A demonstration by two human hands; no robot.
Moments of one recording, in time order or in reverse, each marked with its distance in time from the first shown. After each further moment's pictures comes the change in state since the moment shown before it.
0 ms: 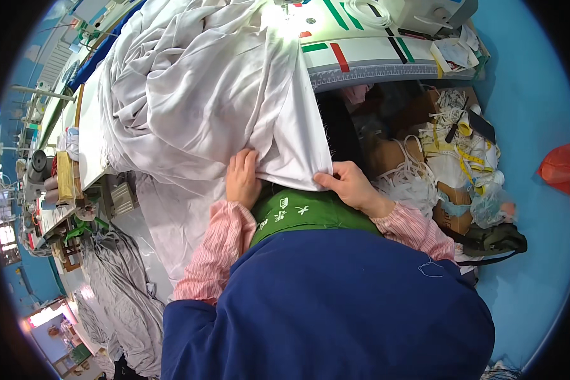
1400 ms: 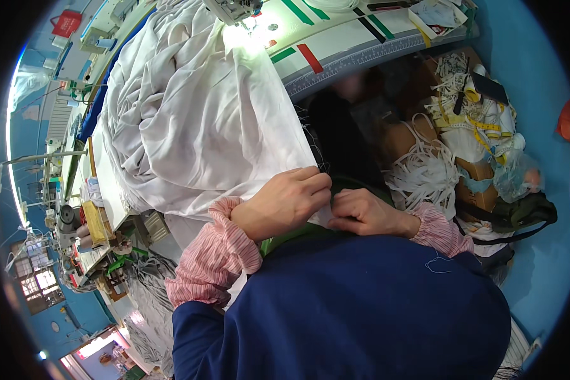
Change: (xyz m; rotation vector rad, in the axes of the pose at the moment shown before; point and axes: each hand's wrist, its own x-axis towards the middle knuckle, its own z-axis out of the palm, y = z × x) left_hand 0.114 0.134 -0.084 -0.275 -0.601 0.869; right_hand -0.042 -0.016 -0.021 -0.251 -0.135 -0.617
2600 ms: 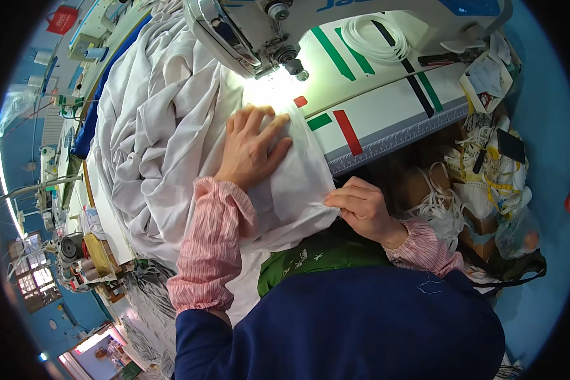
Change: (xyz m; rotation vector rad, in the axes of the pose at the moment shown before) left_hand 0.006 -0.221 -0.046 0.385 0.371 -0.446; right_hand 0.124 0.082 -0.056 -0.344 0.415 -0.082
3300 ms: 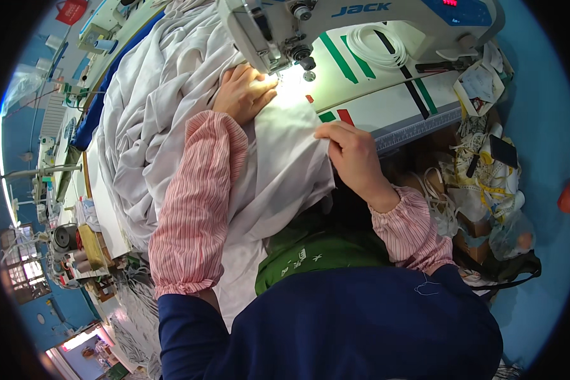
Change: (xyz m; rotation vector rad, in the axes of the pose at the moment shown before) left_hand 0.041 -0.079 -0.006 0.114 0.087 0.225; right_hand 0.078 -0.003 0.001 -0.145 0.102 0.170
